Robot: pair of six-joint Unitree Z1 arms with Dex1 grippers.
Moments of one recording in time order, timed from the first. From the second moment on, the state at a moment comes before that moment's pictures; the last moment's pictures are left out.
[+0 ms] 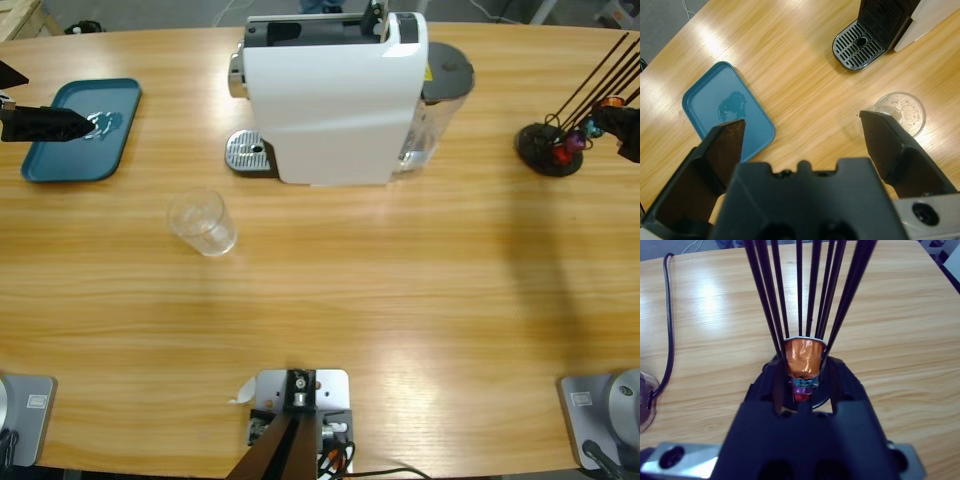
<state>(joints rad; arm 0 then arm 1) -0.68 1.30 -1.07 0.63 0.22 0.07 0.21 1.40 -0.33 -0.49 -0.33 0.17</state>
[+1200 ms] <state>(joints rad) -0.68 1.30 -1.03 0.63 0.22 0.06 0.21 1.27 -0.47 -0.32 -0.34 0.07</state>
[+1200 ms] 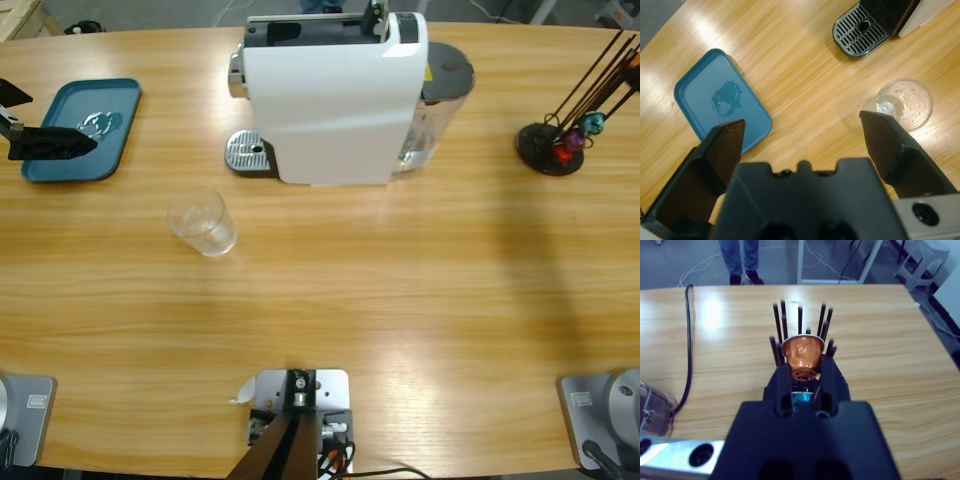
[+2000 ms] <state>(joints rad) -0.71 1.30 -1.00 0.62 0.21 0.05 0.42 1.05 -0.73 0.11 0.30 -0.23</state>
